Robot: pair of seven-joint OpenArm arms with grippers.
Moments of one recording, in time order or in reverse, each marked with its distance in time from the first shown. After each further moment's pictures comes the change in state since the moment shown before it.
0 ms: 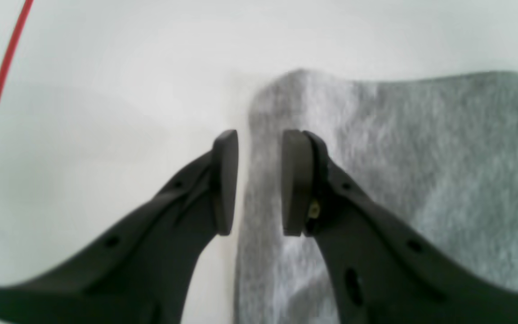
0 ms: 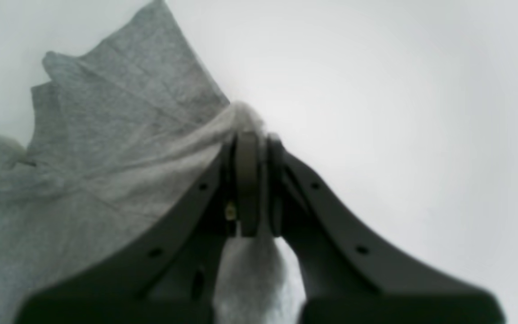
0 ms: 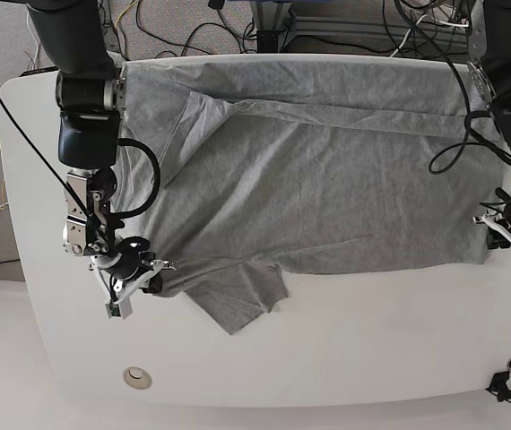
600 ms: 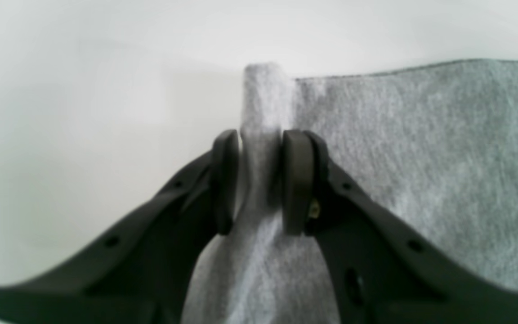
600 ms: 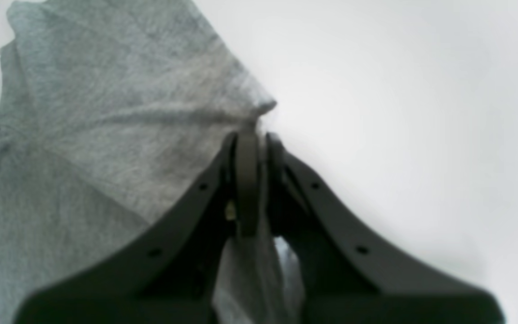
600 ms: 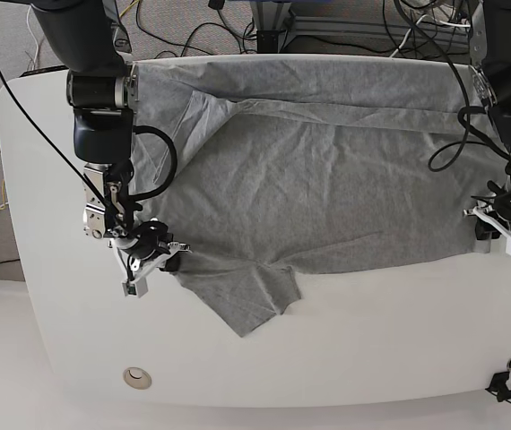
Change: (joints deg) left arm -1.6 -0.2 2.0 -9.6 -0.7 0.0 -4.8; right arm -0.6 -2.8 0.0 -9.1 0.0 -0.4 5.1
